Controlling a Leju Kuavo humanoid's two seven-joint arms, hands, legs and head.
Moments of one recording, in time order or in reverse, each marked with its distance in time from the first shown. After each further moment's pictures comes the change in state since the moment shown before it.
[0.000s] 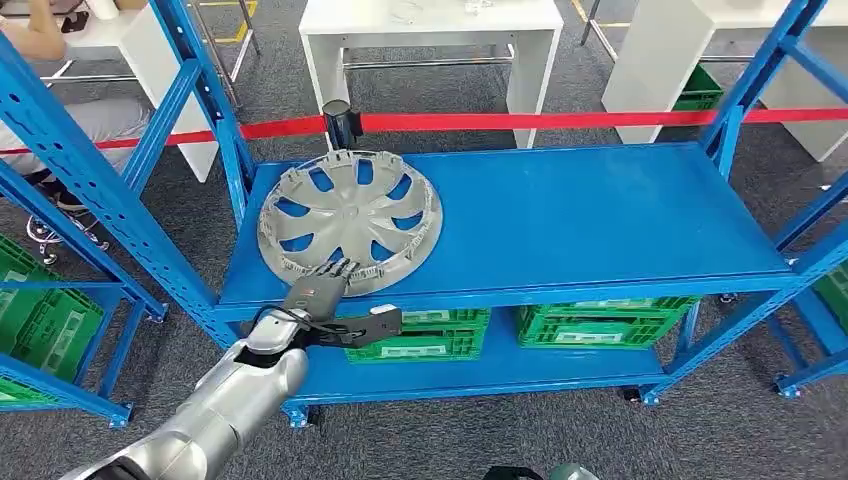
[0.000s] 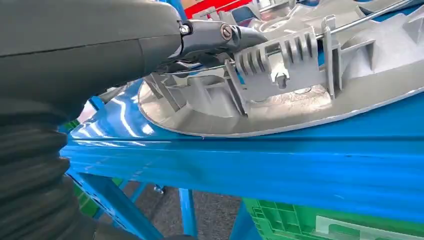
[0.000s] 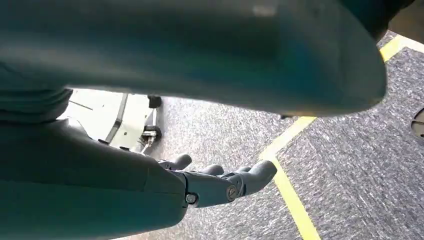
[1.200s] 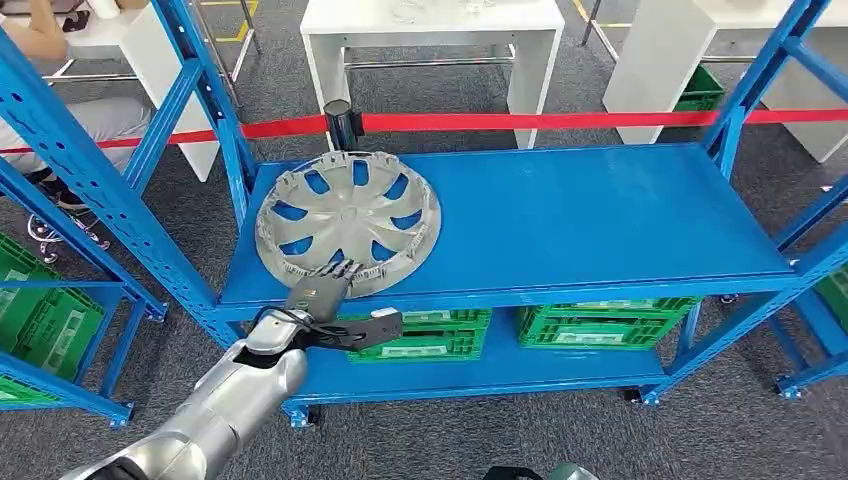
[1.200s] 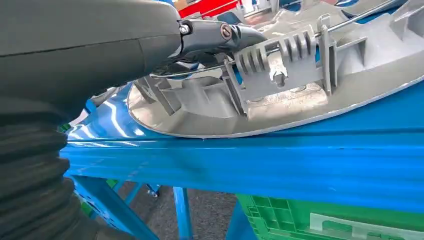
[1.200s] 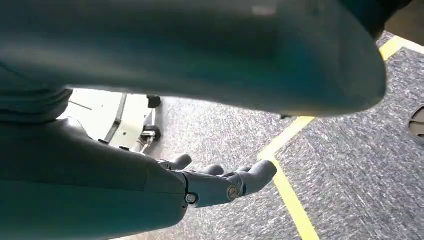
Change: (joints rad) left arm 0.002 0.000 0.000 0.001 -0.009 -0.003 -0.057; right arm 0.000 0.005 -0.023 0.000 0.023 0.000 -0.007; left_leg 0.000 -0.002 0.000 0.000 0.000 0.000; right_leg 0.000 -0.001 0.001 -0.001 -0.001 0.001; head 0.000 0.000
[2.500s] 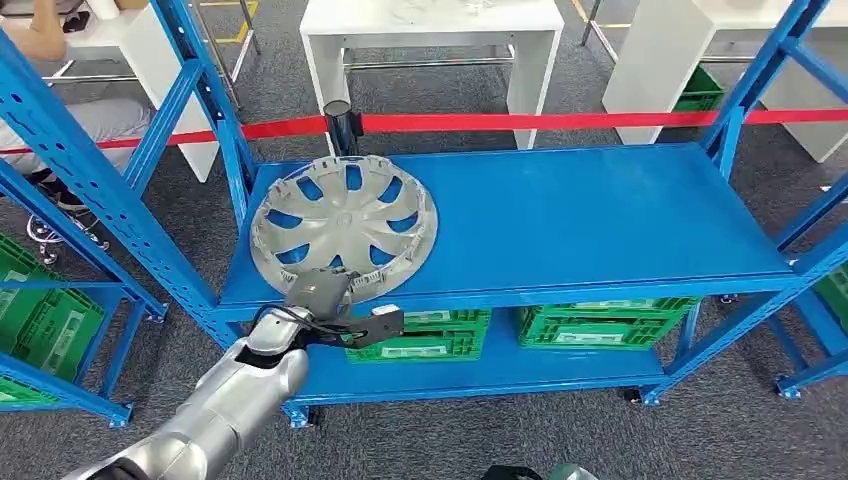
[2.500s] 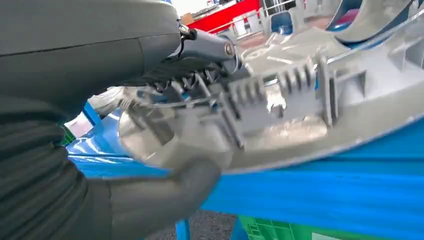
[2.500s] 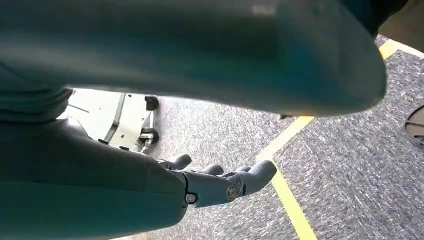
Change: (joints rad) left arm 0.003 -0.001 0.000 -0.004 -0.003 0.032 0.018; right arm -0.001 0.004 -0.022 0.000 0.011 0.000 -0.002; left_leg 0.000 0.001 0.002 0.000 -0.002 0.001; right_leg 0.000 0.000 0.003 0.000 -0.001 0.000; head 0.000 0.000
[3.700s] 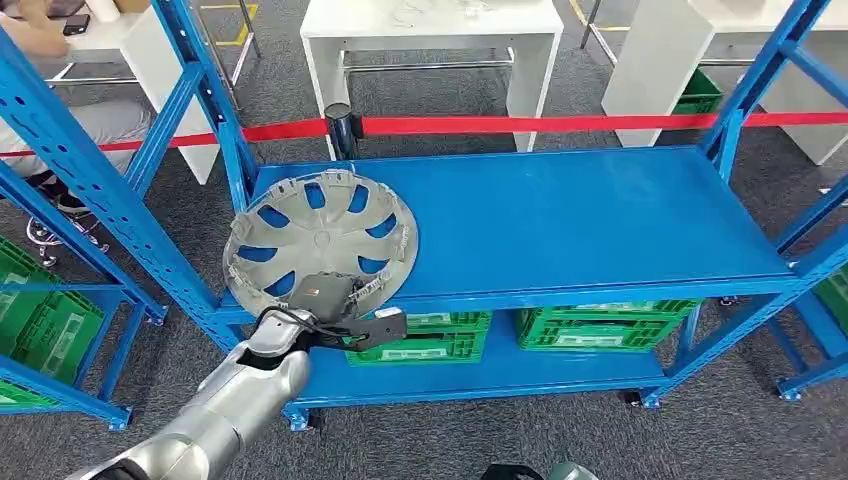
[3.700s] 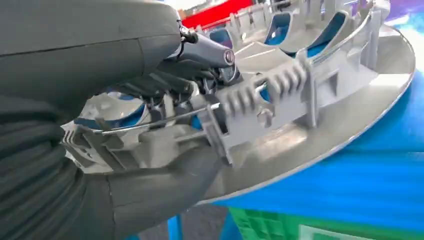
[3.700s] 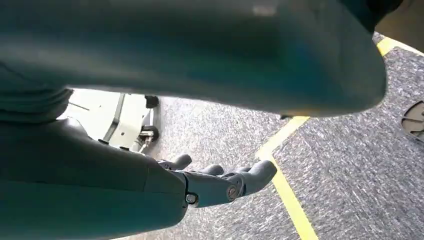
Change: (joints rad) left arm 0.007 -0.001 0.000 -0.003 0.009 0.013 -0.015; right arm -0.005 0.000 -0.001 0.000 0.010 0.000 0.000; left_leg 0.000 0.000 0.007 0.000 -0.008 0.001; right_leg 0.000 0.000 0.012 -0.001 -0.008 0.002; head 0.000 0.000
